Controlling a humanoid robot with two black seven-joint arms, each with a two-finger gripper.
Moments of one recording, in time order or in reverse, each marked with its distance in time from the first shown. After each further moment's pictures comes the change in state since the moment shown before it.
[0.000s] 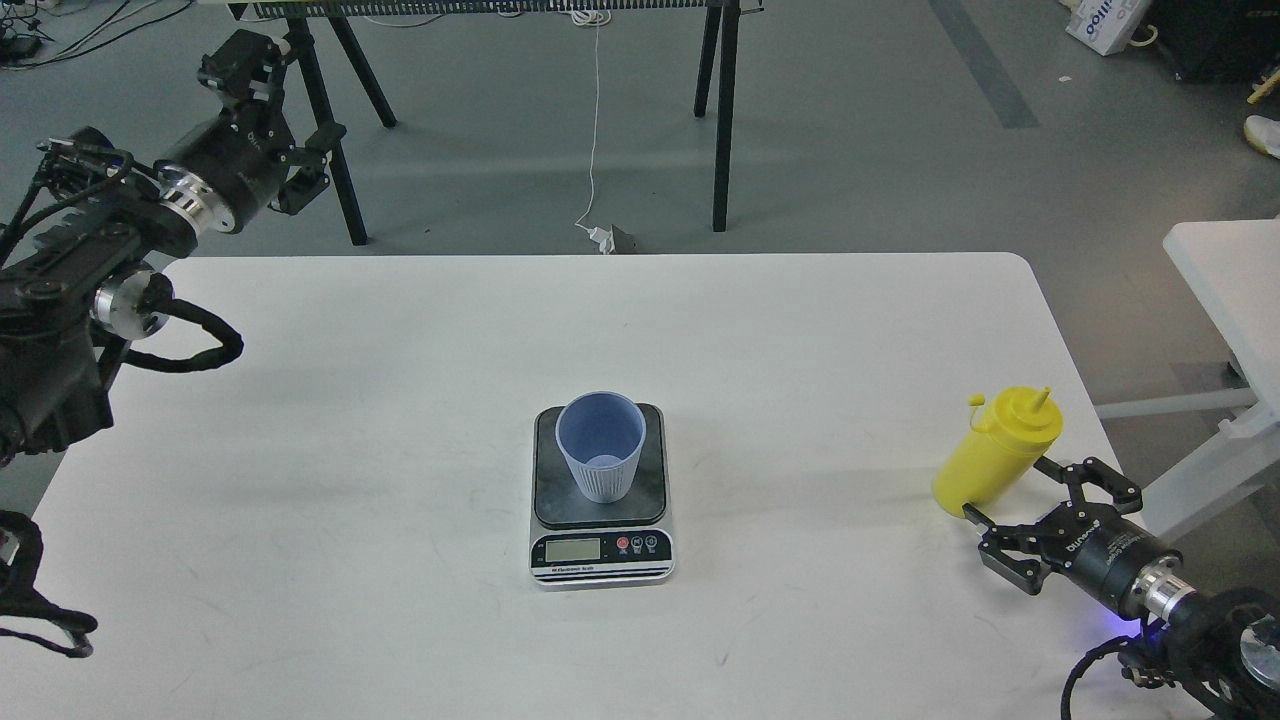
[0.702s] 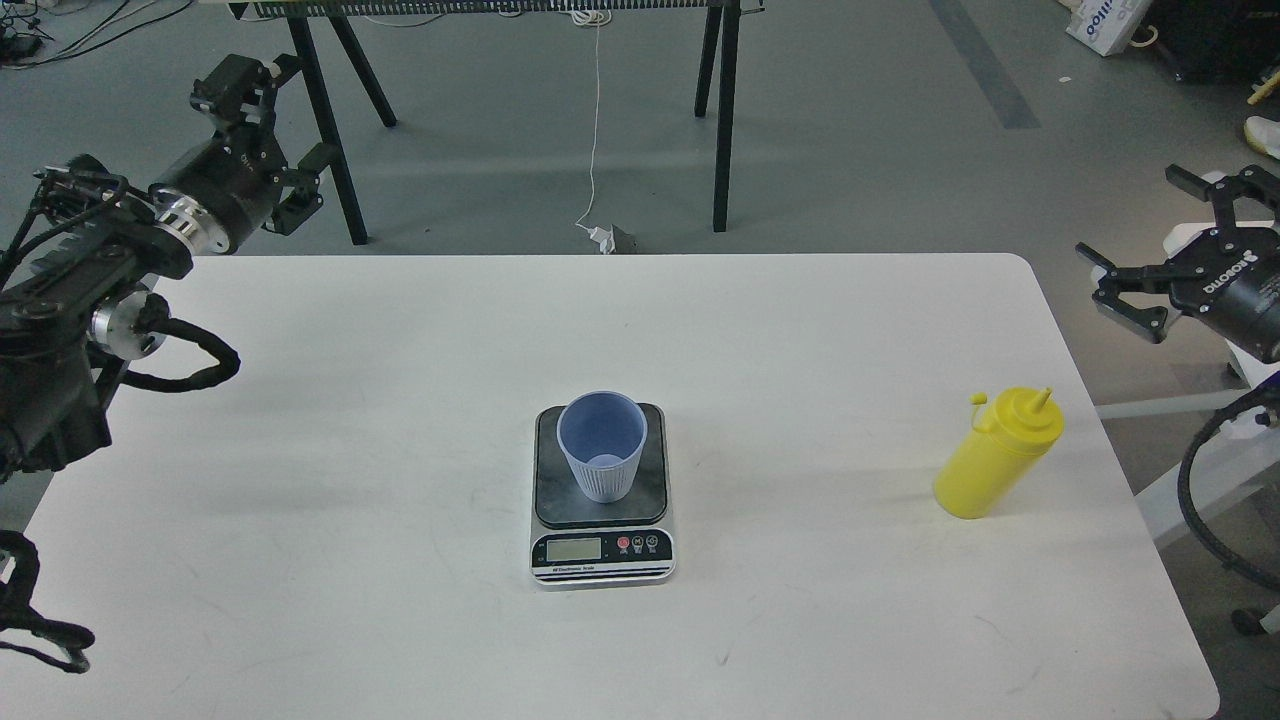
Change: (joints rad) left arm 0.042 0.010 -0.015 -0.006 -0.017 0.000 0.000; right arm 0.488 -0.230 -0.089 0.013 0.042 0.000 0.008
